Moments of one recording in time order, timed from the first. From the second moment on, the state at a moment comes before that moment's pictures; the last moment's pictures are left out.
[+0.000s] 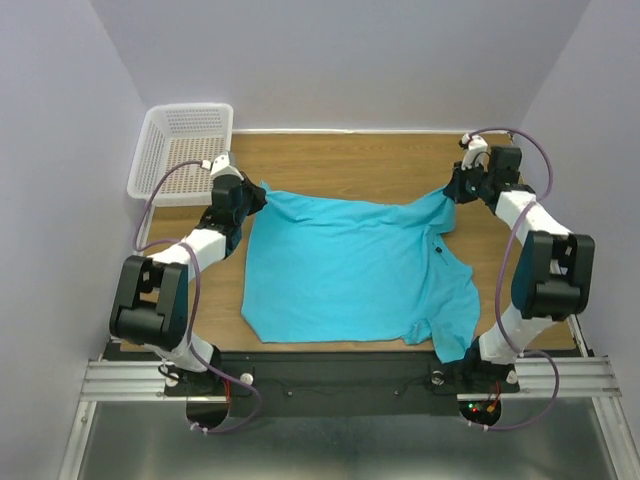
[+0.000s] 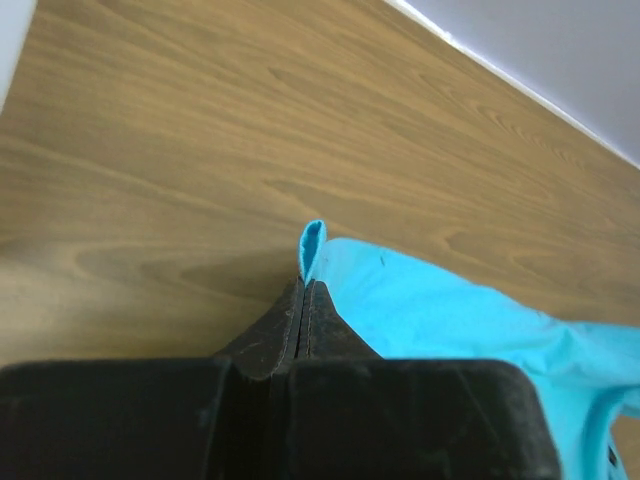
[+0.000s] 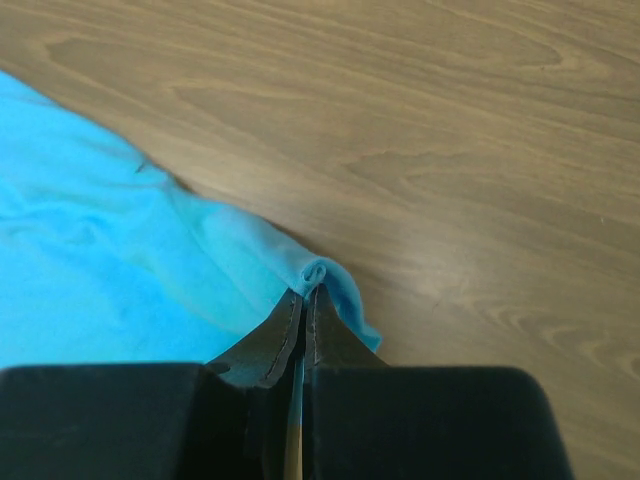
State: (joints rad) left arm -0.22 1.49 0.78 0.37 -0.04 -0.63; right arm -0.12 1.65 1.17 -0.19 -0.48 -0.21
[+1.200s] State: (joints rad) left arm -0.18 1.81 1.13 0.29 -0.26 -0.55; right arm -0.12 2.16 1.67 -0.07 -0.52 -0.17
